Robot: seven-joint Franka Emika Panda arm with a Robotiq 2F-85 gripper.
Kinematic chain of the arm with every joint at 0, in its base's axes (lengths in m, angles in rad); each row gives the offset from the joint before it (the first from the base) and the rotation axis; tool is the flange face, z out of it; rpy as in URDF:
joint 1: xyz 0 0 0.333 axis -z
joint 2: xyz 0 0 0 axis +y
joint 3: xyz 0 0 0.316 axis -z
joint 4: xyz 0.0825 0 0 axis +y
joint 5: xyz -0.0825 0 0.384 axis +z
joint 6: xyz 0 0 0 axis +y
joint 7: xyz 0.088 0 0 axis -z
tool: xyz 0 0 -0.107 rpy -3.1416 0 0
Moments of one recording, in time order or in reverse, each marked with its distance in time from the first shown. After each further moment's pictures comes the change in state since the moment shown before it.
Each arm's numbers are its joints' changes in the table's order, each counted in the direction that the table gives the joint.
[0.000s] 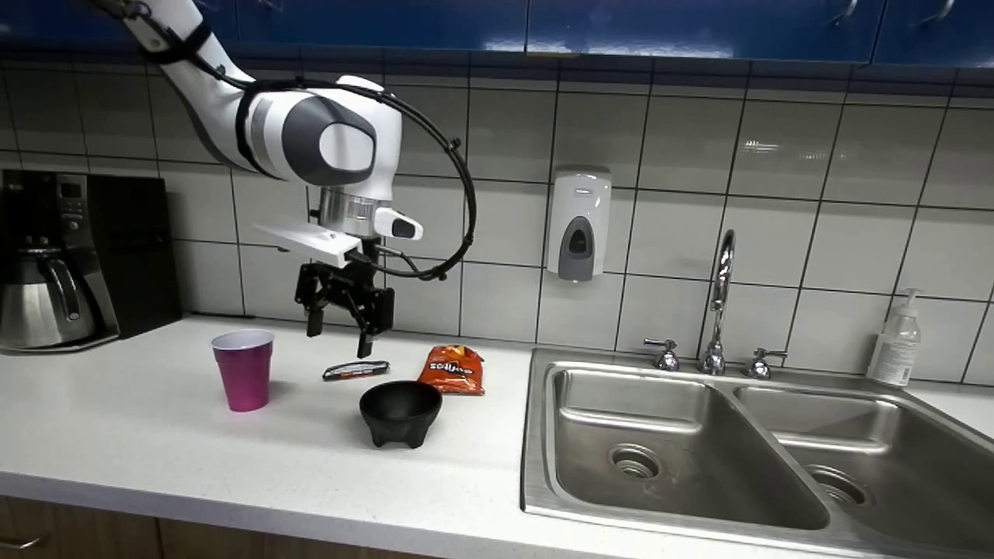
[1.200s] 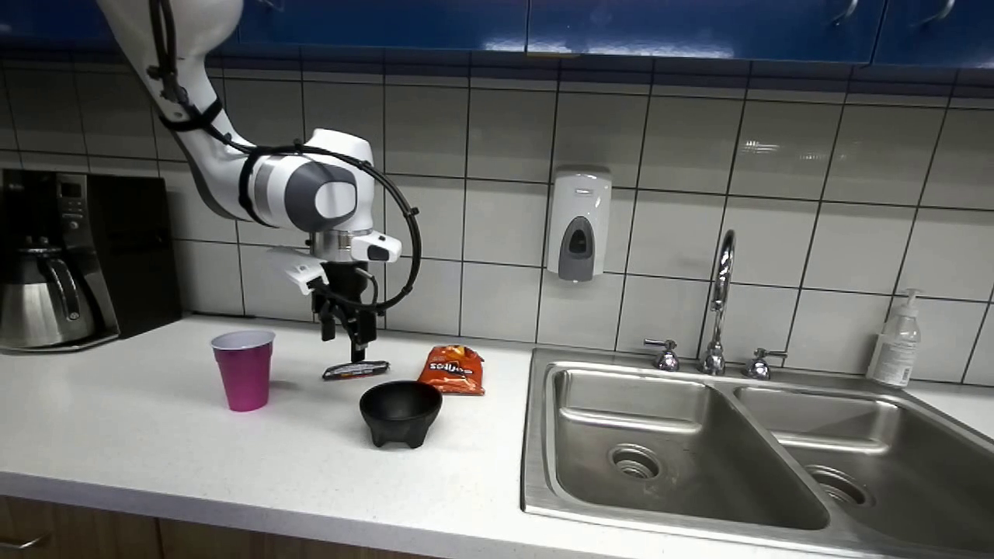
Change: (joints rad) arm -0.055 0.270 -0.097 -0.141 0.003 -0.263 0.416
